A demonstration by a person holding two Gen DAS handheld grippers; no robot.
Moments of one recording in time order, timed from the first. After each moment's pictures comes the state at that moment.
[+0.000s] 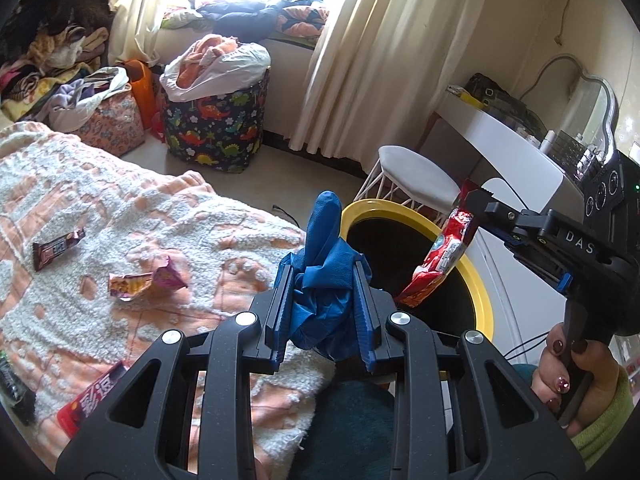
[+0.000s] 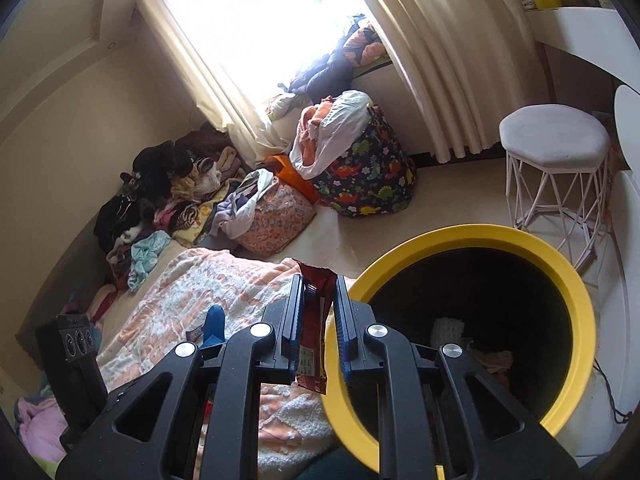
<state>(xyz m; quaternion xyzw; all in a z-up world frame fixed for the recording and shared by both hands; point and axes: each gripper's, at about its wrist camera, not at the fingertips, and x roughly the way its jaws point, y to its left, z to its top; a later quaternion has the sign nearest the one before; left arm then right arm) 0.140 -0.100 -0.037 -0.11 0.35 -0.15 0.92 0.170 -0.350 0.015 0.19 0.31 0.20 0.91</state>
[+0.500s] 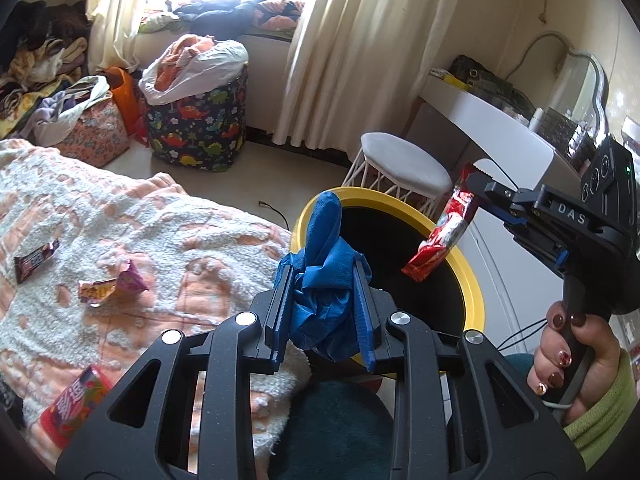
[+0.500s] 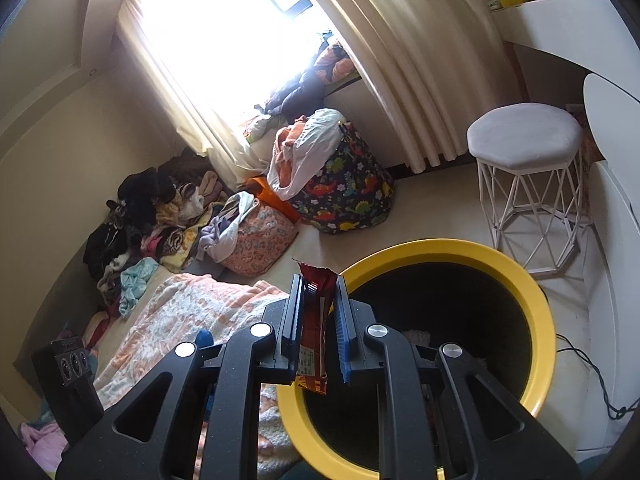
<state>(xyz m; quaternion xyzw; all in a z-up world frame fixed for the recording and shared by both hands) 0.143 -0.136 -0.041 -0.08 0.36 -0.18 0.91 0.176 -0.398 0.010 0.22 0.29 0.16 0.92</state>
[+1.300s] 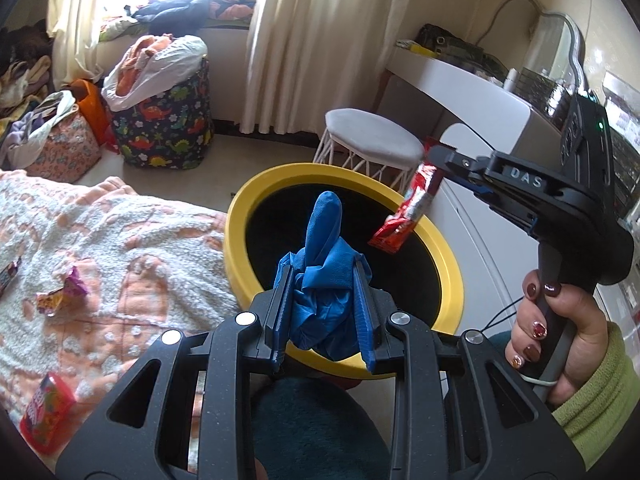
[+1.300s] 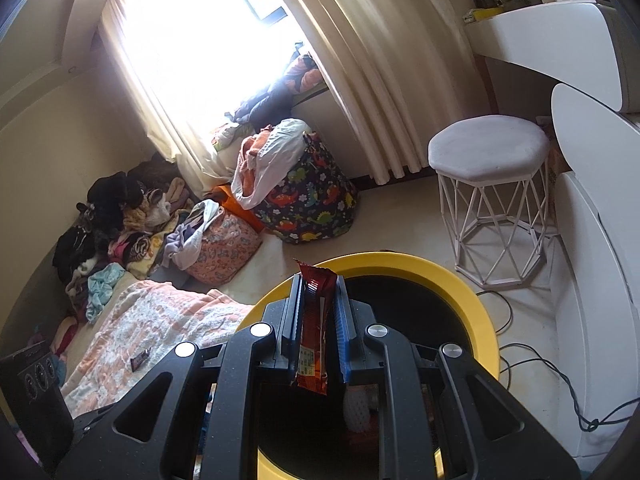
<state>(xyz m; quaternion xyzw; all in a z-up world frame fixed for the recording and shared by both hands) 0.143 -0.191 -0.053 -0.03 0.37 -0.23 0.90 0.177 -0.425 -0.005 0.19 0.28 0.11 0.93</state>
